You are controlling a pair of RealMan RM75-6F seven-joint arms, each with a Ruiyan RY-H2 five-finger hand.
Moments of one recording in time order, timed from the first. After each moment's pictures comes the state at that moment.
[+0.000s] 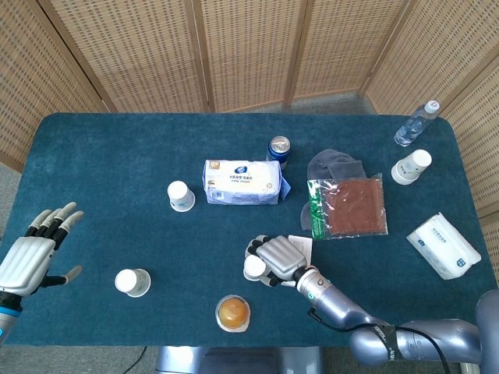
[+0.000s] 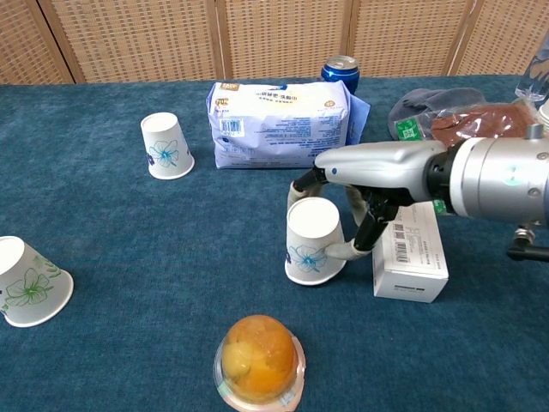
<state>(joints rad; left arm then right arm) -0.23 -0.87 -0.01 -1.94 1.48 1.28 0.05 0.88 -1.45 0.10 -1.82 -0.94 0.82 -0.46</state>
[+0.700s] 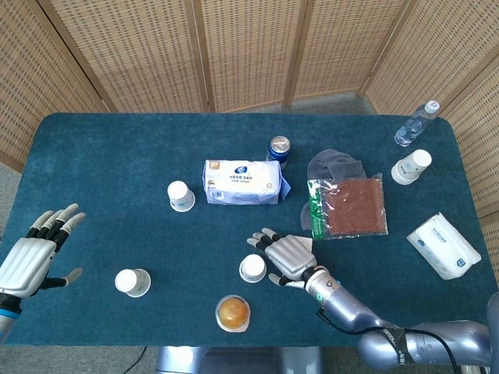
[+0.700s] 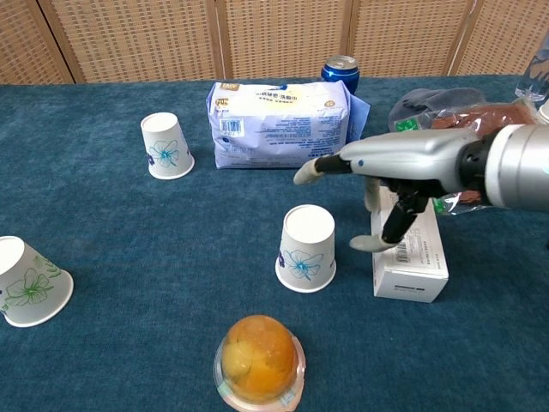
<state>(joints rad) -0.23 -0.86 0.01 -1.94 1.51 1.27 0.03 0.88 -1.37 0.05 -1.89 -0.93 0.89 -0.50</state>
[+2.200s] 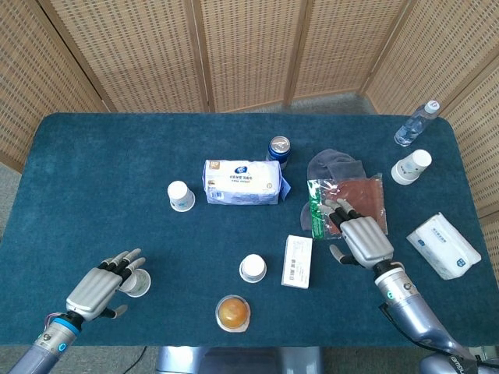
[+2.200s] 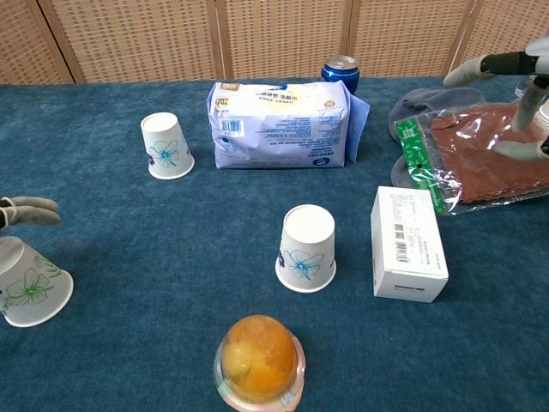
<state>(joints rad) -0.28 -1.16 0.10 -1.84 1.49 1.06 0.31 0.60 -1.10 0.05 -1.94 -1.16 1.10 -0.27</state>
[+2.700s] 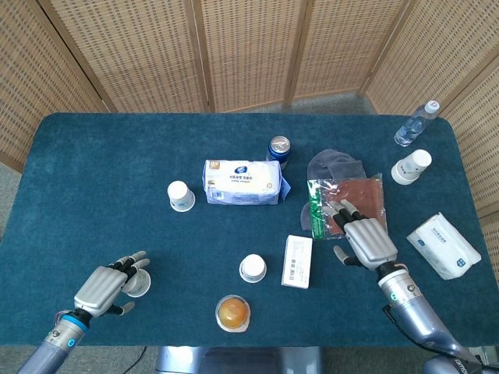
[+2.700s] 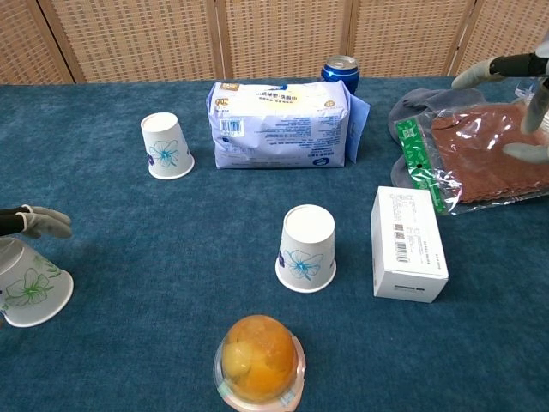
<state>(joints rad) -0.29 -1.24 0.09 -1.77 1.48 1.08 0.26 0.58 -1.09 0.06 -1.95 -1.17 1.09 -0.27</state>
